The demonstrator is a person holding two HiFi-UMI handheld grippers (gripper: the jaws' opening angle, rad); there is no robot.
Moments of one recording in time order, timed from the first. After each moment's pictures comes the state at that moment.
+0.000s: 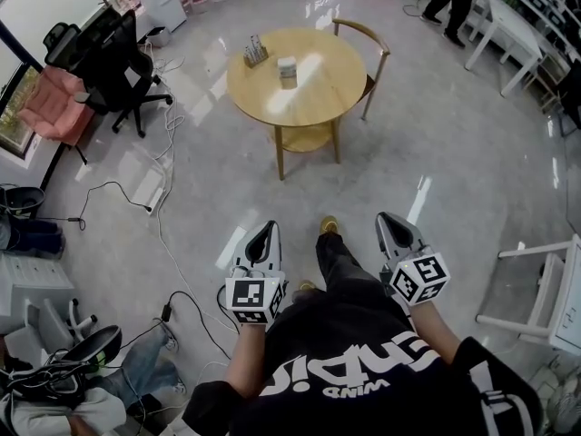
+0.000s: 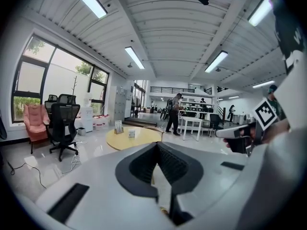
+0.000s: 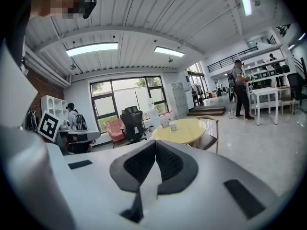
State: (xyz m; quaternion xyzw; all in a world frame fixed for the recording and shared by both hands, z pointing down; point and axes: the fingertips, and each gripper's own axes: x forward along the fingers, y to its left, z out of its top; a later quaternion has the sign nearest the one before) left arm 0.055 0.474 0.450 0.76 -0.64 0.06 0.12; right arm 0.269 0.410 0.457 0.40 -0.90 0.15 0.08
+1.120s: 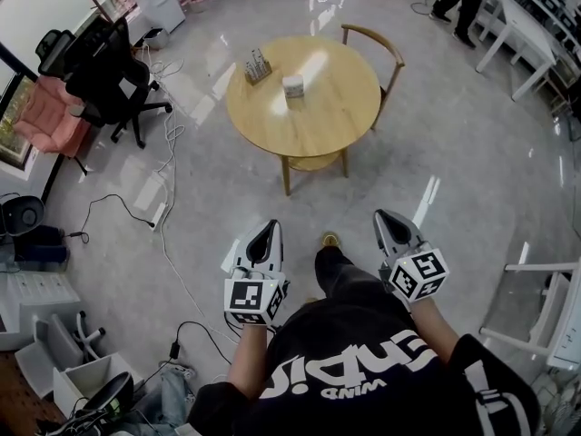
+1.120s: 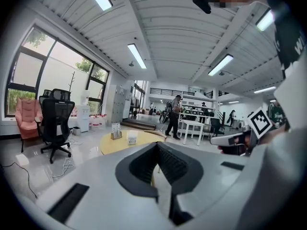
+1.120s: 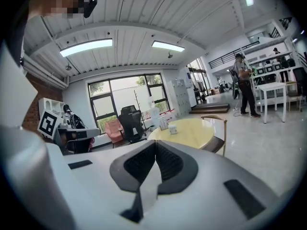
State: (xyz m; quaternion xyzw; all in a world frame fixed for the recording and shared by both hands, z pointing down) left arm 0.004 0.332 0.450 0.76 -0.63 0.03 0.13; right arm 0.207 0.266 0.472 0.38 -0.91 0.17 0.08
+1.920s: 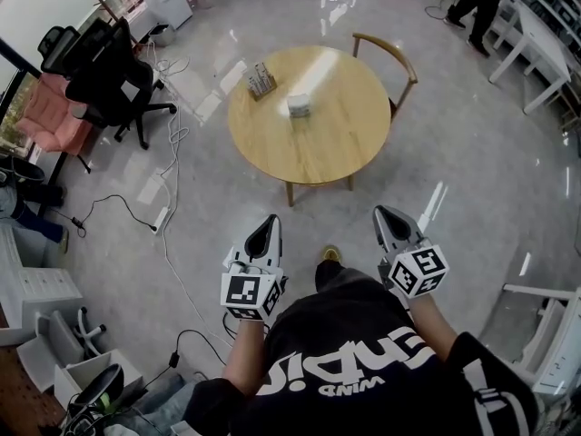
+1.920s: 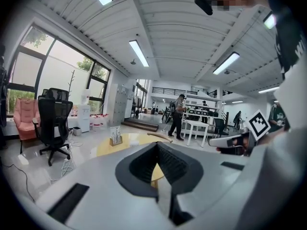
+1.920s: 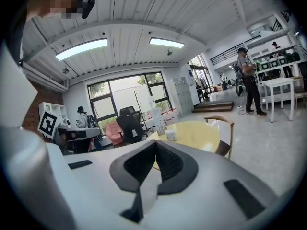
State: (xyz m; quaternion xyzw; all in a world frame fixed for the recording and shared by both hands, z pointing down) left arm -0.012 0.217 0.441 0.75 -0.64 0.04 0.14; right arm 0.188 0.142 0.470 0.36 -0.91 0.18 0.08
